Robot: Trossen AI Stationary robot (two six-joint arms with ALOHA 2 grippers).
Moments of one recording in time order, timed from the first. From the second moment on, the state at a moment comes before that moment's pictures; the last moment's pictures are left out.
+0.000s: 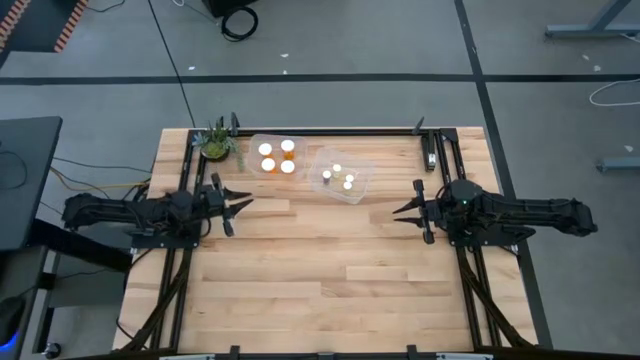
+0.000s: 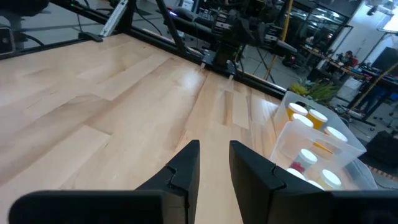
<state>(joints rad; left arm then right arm) -0.05 0.17 0.01 0.07 -0.40 0.07 -0.18 0.22 0.01 0.05 -0.29 -0.42</state>
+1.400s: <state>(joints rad) -0.10 0.18 0.01 0.13 -0.40 -0.12 -0.39 0.22 0.01 0.05 -0.28 -0.42</state>
